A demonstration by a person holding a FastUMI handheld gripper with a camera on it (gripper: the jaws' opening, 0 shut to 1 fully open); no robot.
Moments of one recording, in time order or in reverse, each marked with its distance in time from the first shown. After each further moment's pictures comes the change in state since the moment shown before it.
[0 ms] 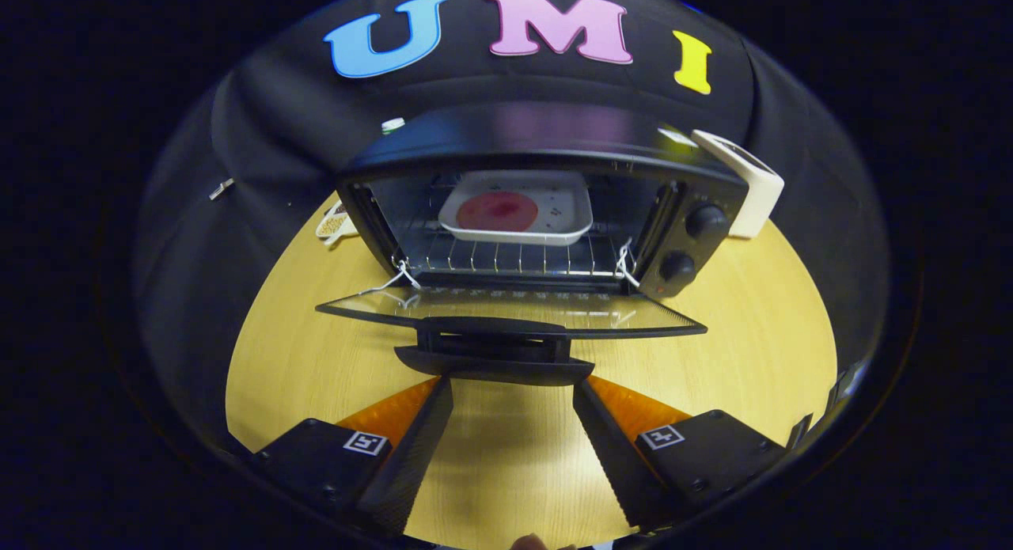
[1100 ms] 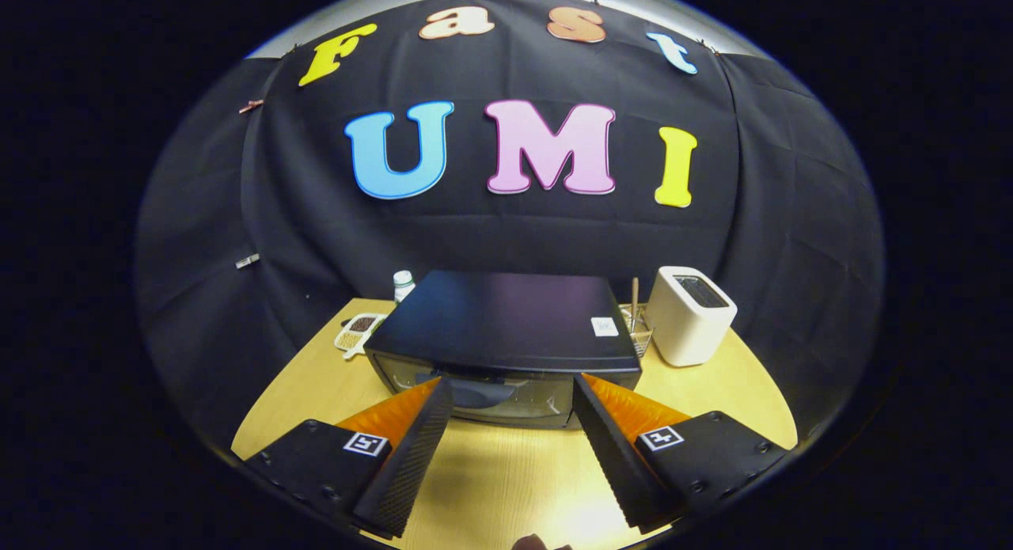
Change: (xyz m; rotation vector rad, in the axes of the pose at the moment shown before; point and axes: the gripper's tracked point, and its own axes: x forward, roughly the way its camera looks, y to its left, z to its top) arm -0.135 -0.053 0.134 -0.015 -0.423 0.012
